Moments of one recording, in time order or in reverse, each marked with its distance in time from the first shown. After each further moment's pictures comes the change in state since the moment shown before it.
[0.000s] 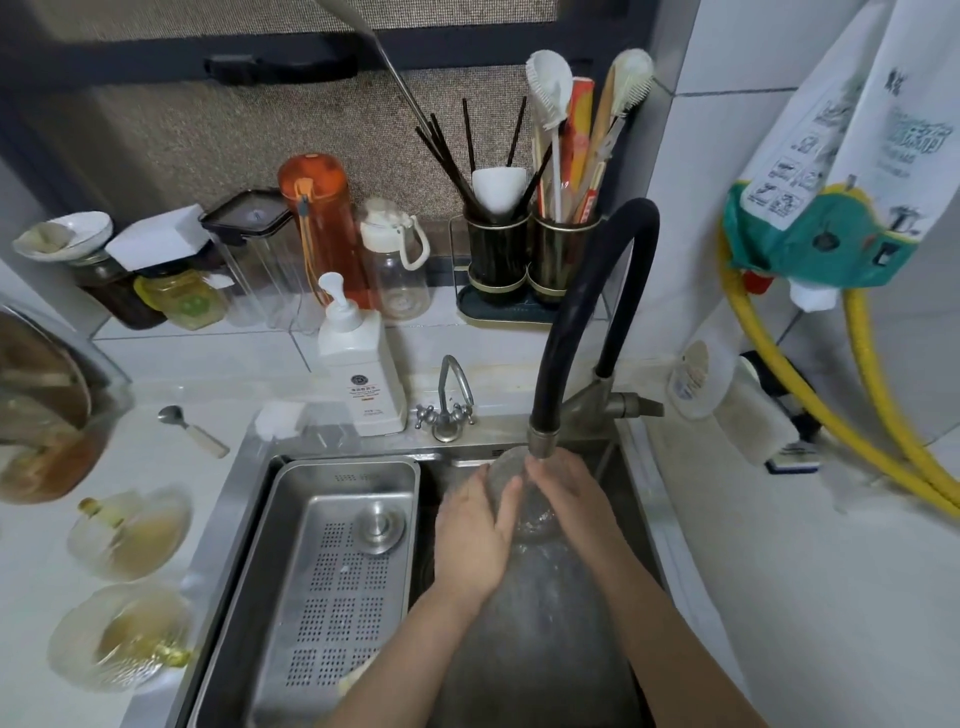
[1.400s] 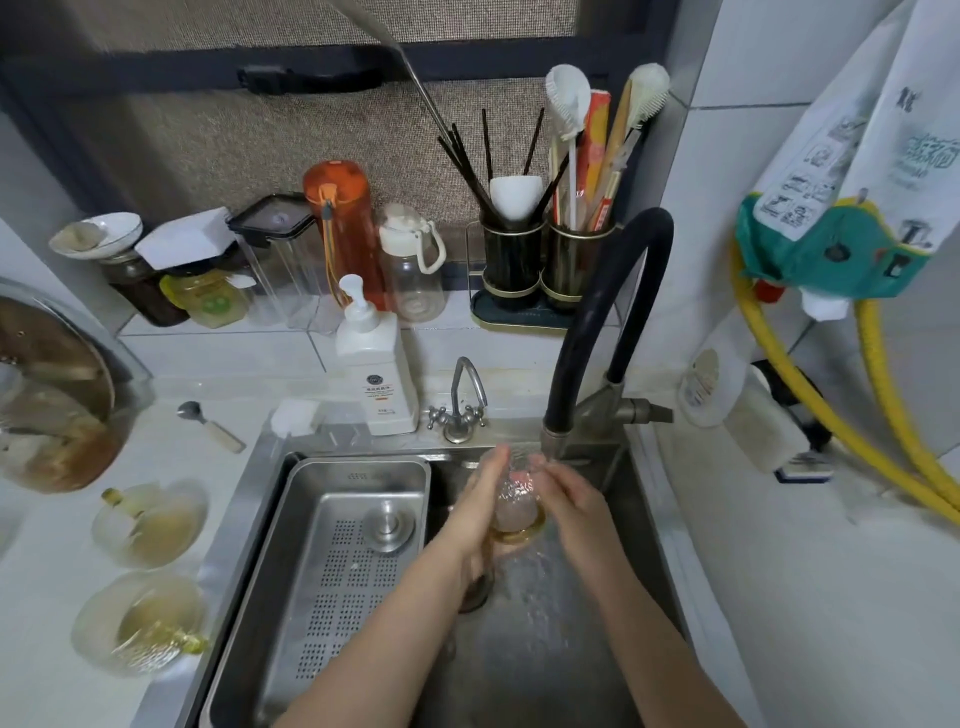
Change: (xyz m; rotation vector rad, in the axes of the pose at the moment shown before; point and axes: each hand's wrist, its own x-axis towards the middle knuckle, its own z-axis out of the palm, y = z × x) left_hand 0.020 0.004 -0.017 -0.960 -0.395 -0.476; right_hand -0.030 -0.016 0.011 0.107 -0.023 -0.075
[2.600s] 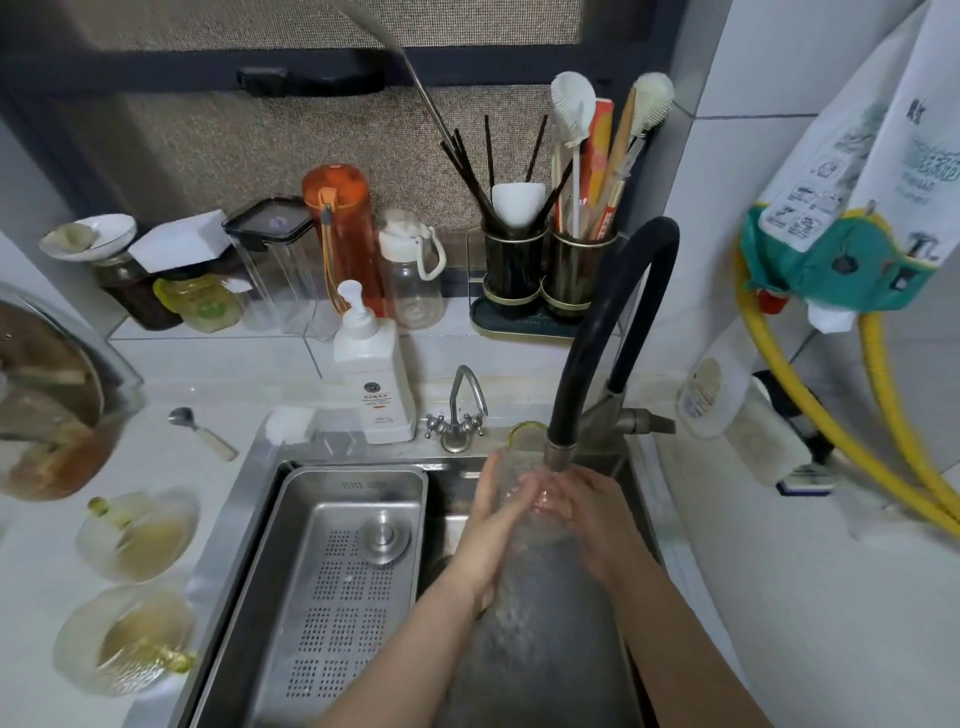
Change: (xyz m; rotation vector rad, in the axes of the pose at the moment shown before) left_hand 0.000 -0.012 0.006 -0.010 -0.041 0.182; right_hand 0.029 0.002 -0.011 0.361 0.026 0.187
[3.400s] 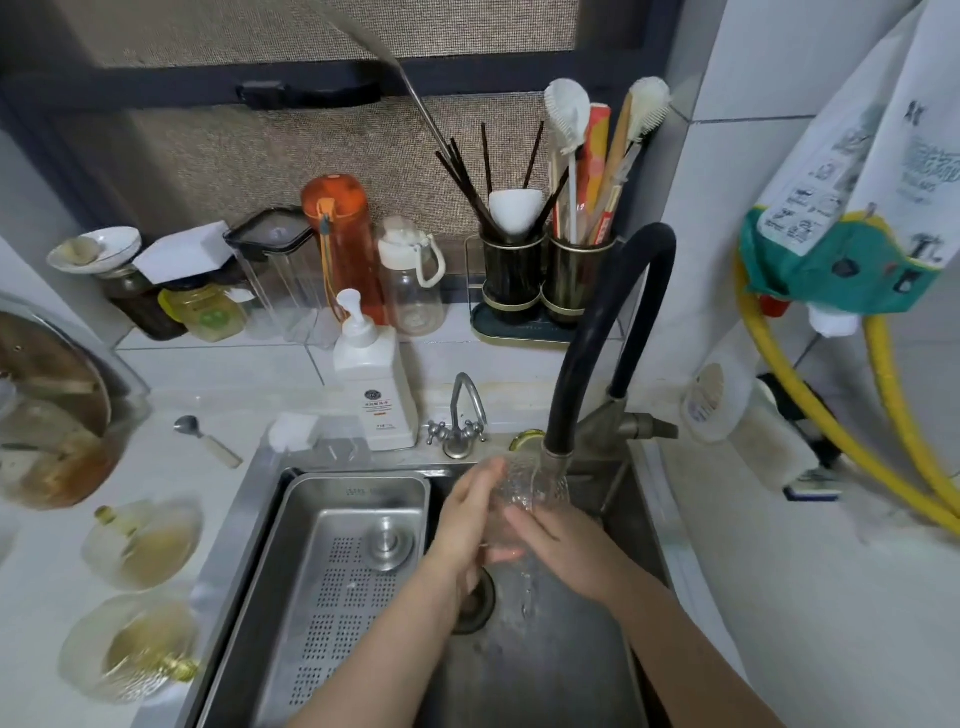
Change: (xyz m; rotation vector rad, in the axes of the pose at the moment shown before) left_hand 0.006 0.020 -0.007 -0.026 0.163 -0.072; right_hand 0.000 0.007 0.001 -1.016 -0.321 -0.345
